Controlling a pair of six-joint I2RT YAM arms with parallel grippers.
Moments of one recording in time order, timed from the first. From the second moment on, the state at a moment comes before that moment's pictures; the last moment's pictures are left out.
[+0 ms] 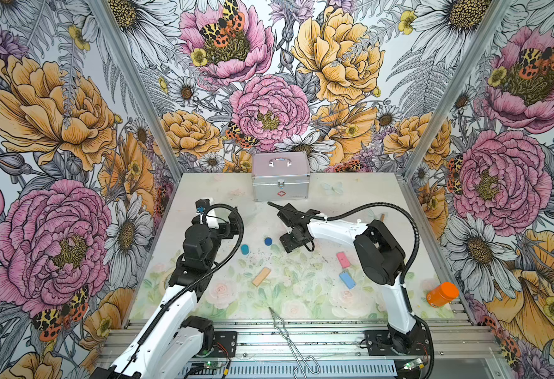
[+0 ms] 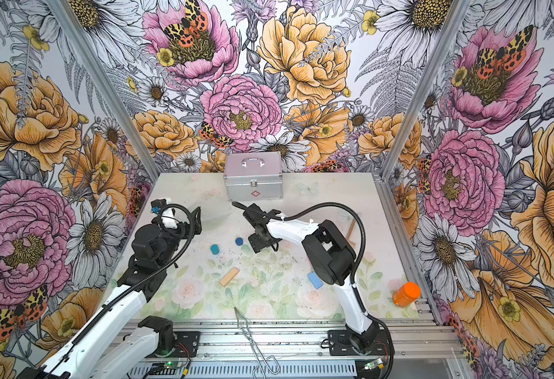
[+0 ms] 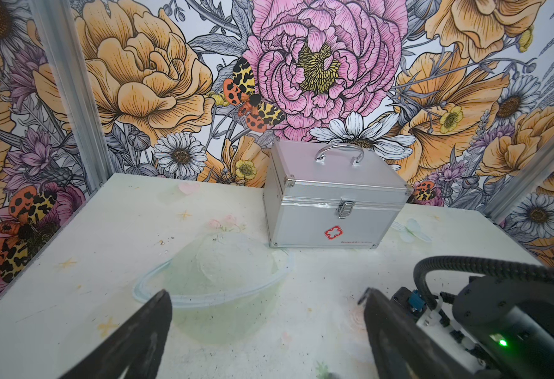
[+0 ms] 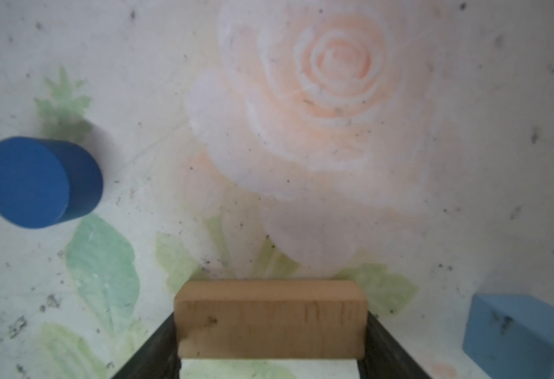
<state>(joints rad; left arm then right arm) -0.24 0.82 0.54 0.16 -0.14 -0.19 0.74 2.15 1.60 -0.74 0.07 0.26</state>
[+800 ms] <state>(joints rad) -0.25 0.82 0.54 0.16 -0.13 -0.19 0.71 2.14 1.57 -0.73 0.15 0.61</state>
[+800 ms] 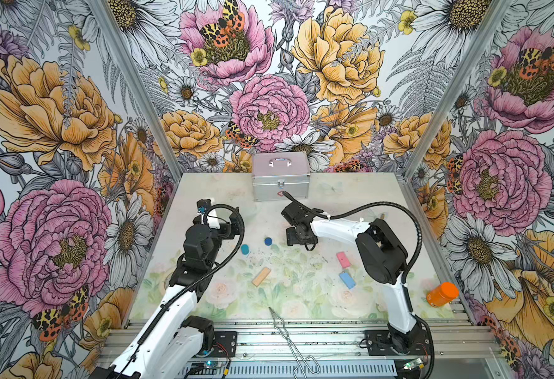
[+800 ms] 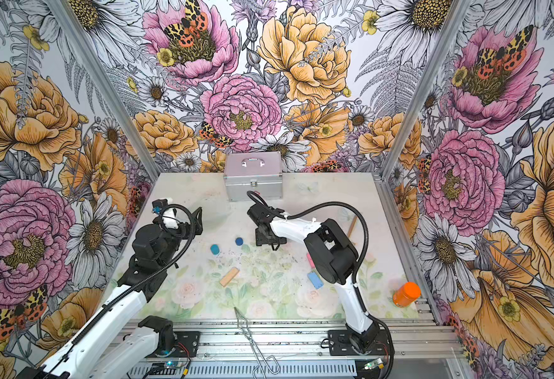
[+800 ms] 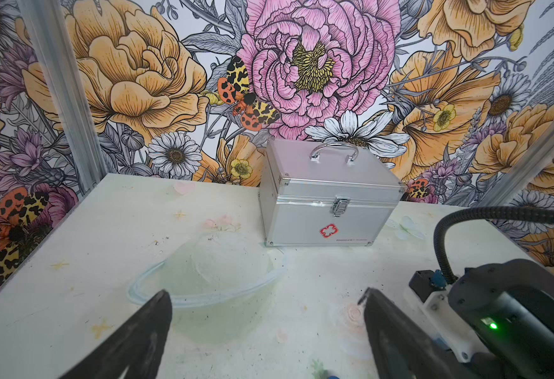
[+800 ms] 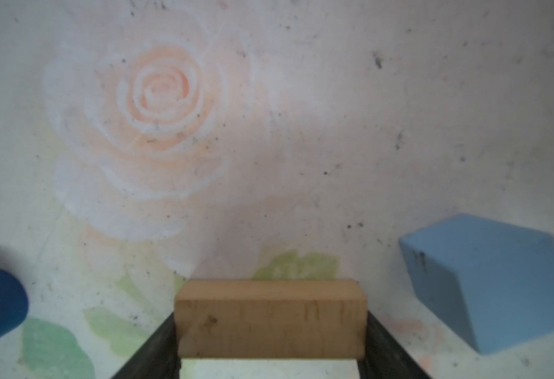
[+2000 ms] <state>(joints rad) -0.25 0.82 0.54 0.16 -0.13 -0.19 0.72 2.14 1.57 -0.72 0.15 0.61</state>
